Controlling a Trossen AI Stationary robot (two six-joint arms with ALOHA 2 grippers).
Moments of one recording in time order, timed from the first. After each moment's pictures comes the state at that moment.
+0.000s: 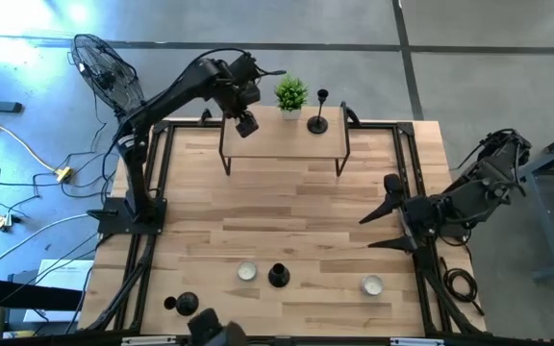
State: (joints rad) left arm 0.65 1.86 2.06 -1.39 0.05 0.08; right arm 0.71 1.06 1.41 -0.61 0.43 0.17
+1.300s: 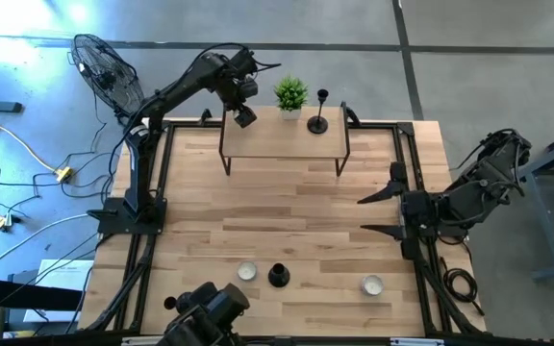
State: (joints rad) left arm 0.78 1.99 2.06 -1.34 0.07 0.18; right arm 0.71 1.06 1.41 -0.65 0.64 0.07
